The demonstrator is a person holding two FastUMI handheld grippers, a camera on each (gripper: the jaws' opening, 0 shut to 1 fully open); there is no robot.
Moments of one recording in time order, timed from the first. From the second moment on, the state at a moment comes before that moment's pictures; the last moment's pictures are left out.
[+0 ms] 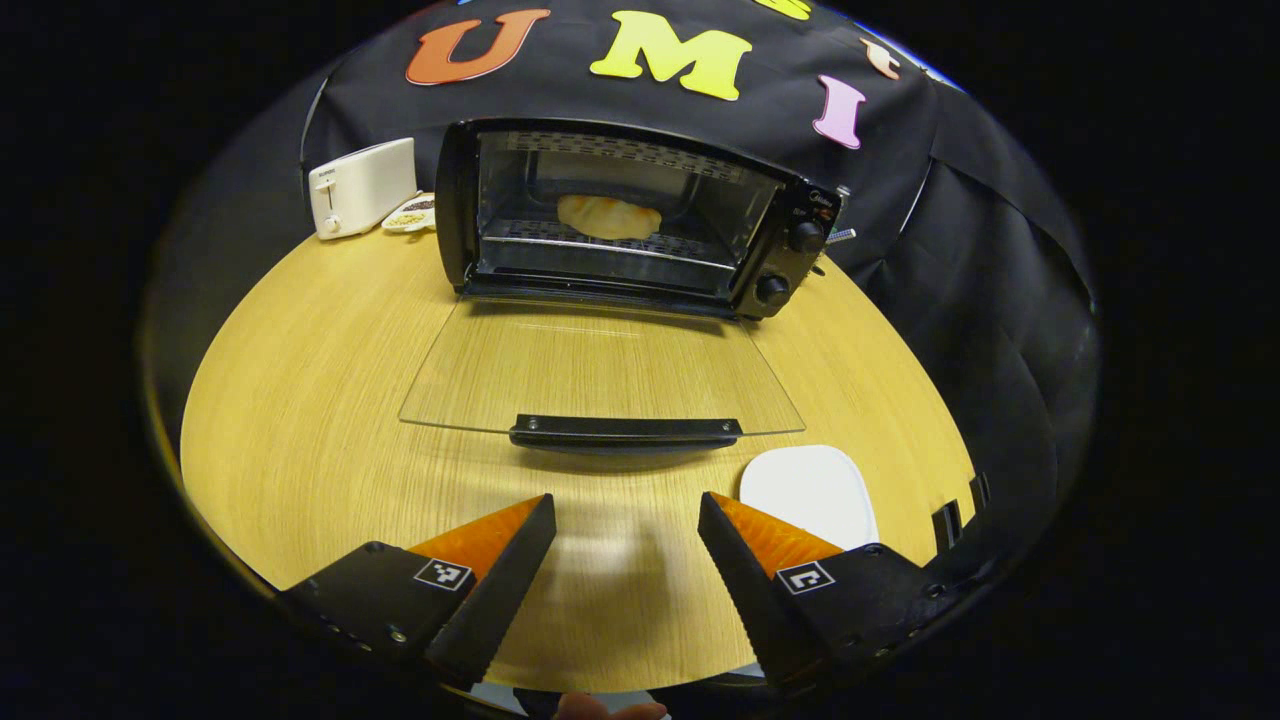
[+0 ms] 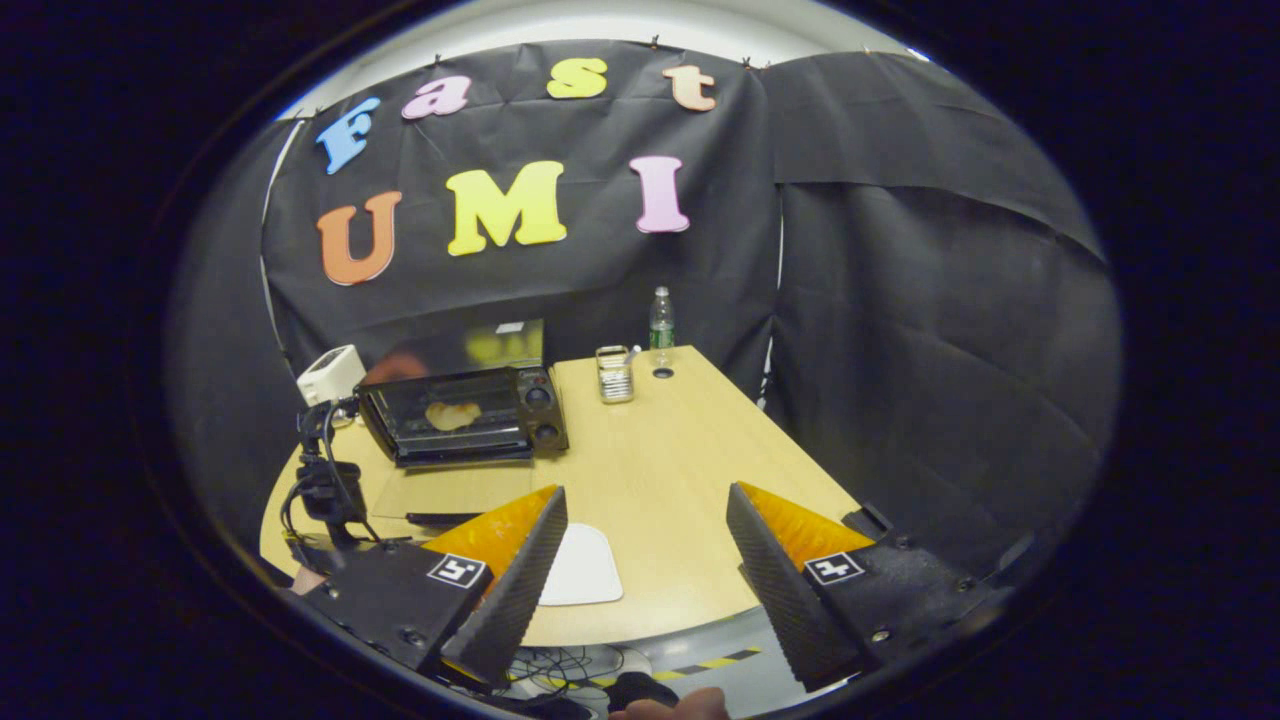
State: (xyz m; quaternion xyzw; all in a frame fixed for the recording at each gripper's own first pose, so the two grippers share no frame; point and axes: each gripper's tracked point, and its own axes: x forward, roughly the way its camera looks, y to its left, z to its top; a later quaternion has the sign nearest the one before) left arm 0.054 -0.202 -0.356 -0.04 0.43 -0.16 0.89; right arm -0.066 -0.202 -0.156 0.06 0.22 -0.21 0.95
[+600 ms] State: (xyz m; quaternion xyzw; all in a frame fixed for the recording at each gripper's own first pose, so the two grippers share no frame) left arm 0.085 -0.211 -0.376 -0.02 0.43 -0.16 0.89; right arm -0.040 -0.218 -0.142 0.07 0.21 -0.21 0.95
